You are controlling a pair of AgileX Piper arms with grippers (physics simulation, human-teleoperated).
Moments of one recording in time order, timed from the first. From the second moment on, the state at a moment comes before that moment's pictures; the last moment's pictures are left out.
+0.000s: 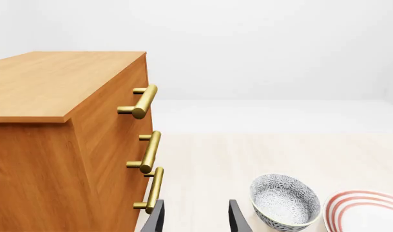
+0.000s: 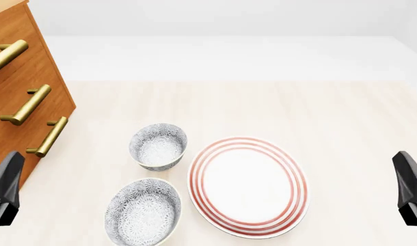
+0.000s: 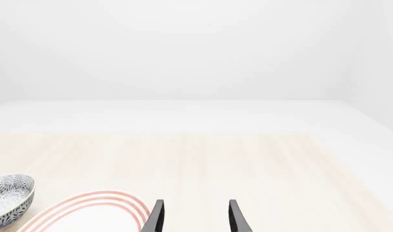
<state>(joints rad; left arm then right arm) 0.00 0.00 0.00 0.00 0.00 0.00 0.00 0.00 0.00 0.00</state>
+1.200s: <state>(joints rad) -0.16 0.41 -0.42 0.28 -0.06 0.00 0.00 -0.01 0.00 0.01</state>
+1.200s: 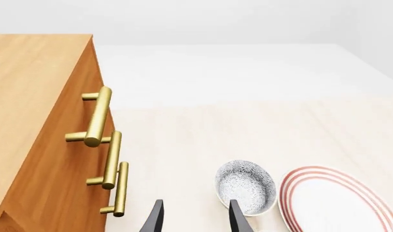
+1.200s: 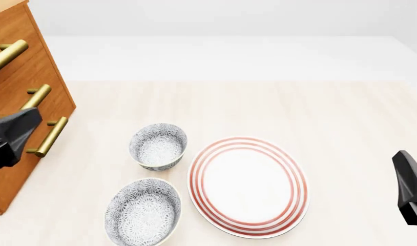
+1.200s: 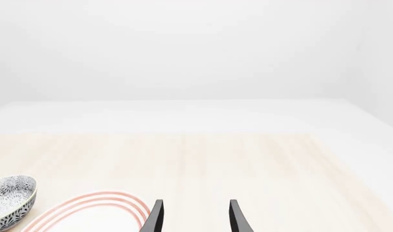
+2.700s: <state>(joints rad) -0.50 1.11 -0.31 0.17 -0.17 0.00 0.02 0.00 0.00 0.00</state>
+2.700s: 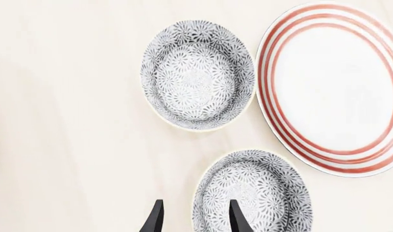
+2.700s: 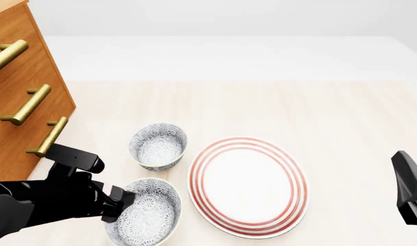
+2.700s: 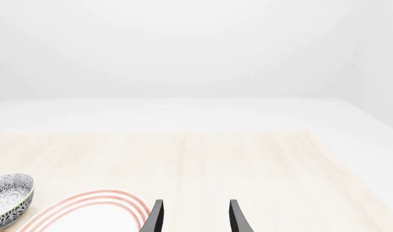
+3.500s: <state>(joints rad) -0.52 1.26 -0.27 -0.02 -0.18 0.00 0.02 -0.01 -0.01 0.00</state>
